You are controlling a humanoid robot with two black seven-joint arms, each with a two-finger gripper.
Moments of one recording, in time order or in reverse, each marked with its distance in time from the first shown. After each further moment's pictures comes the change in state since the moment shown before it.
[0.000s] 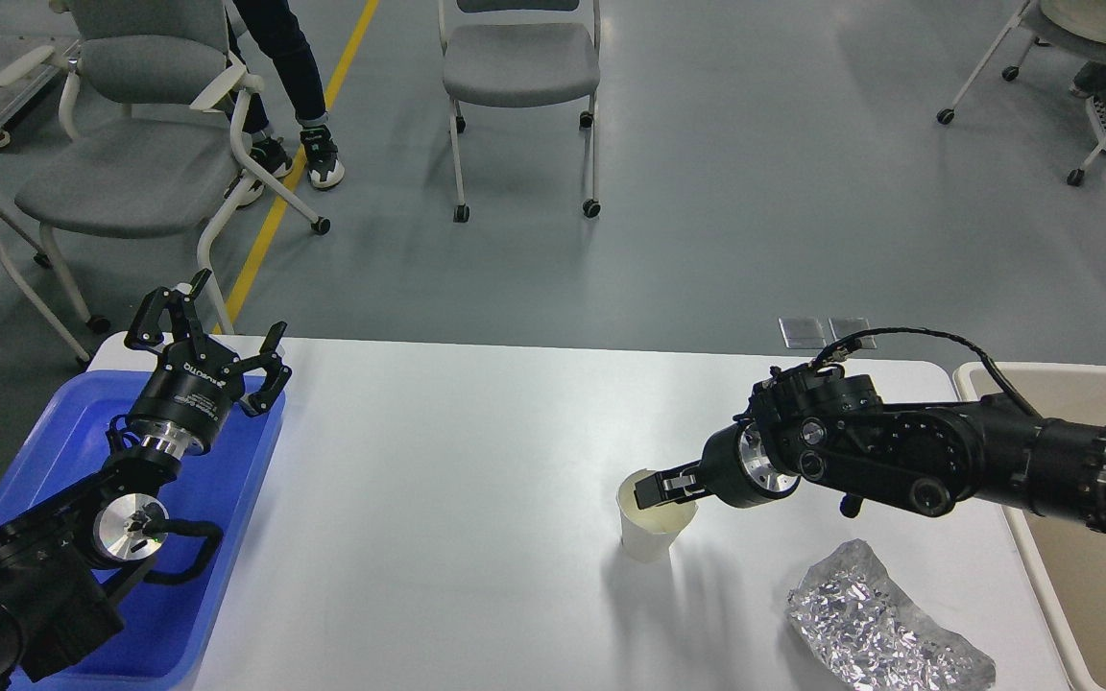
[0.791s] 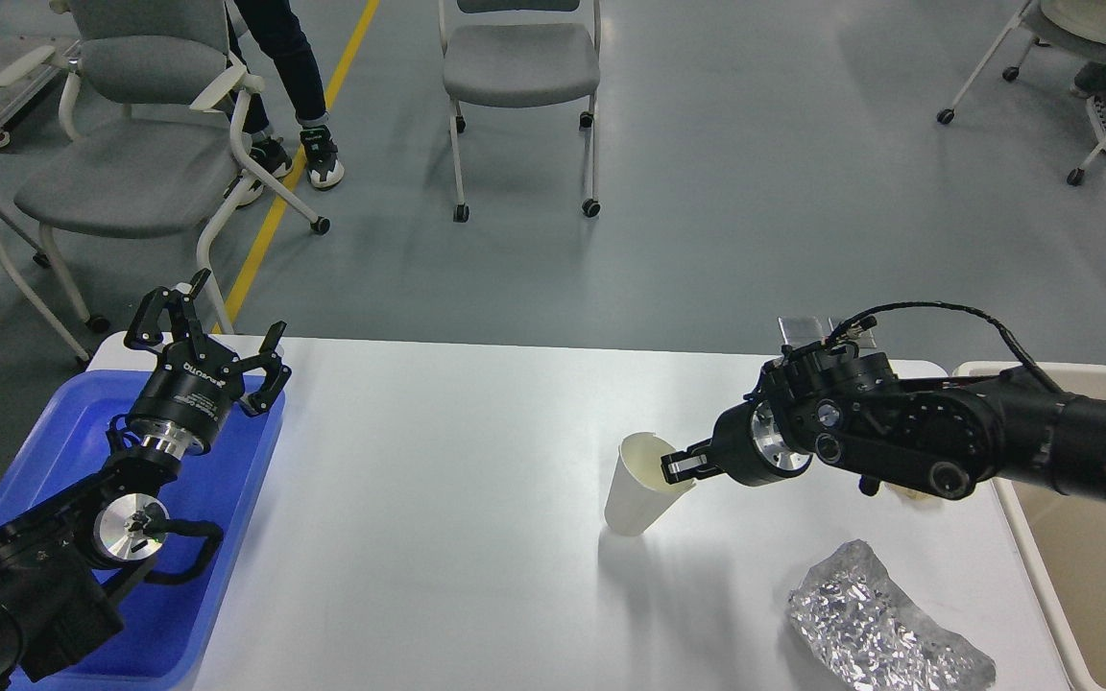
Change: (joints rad) left arm 0.000 0.000 0.000 0.000 0.000 0.001 0.000; right arm 0.072 -0.046 -0.035 0.033 -0.023 -0.012 0.055
